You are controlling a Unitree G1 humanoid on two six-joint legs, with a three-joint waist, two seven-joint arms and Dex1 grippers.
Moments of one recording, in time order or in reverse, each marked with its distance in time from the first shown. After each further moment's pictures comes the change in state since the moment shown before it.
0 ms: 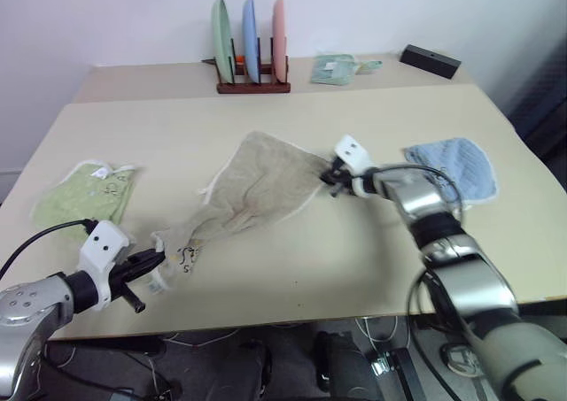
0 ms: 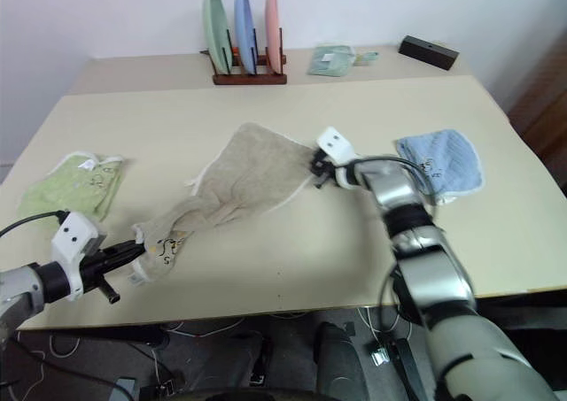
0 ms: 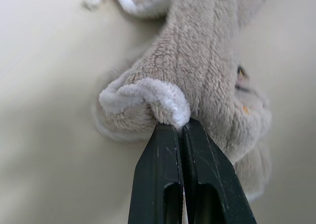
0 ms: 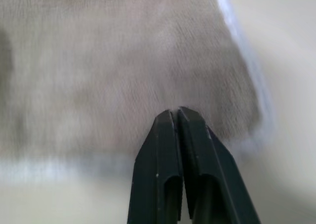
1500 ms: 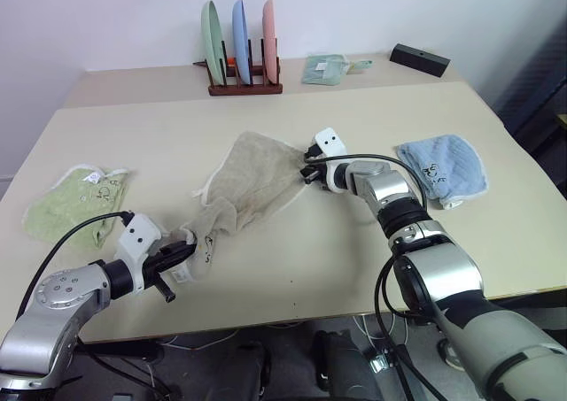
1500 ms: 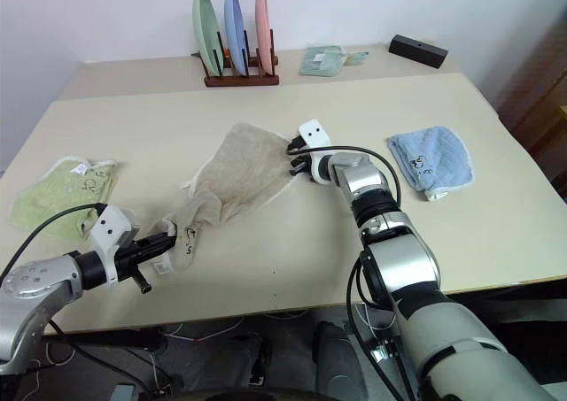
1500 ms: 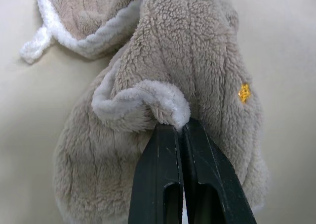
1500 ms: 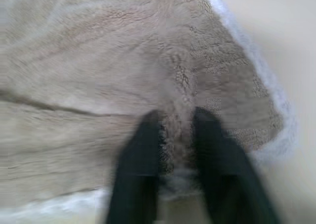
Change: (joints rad) left arm -0.089 -0.028 -0.168 0.041 -0.002 -0.048 0.014; right arm -0.326 0.329 -0.090 0.478 0.052 0.082 -0.325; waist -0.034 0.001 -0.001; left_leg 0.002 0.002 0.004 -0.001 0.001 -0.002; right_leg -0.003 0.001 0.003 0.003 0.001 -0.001
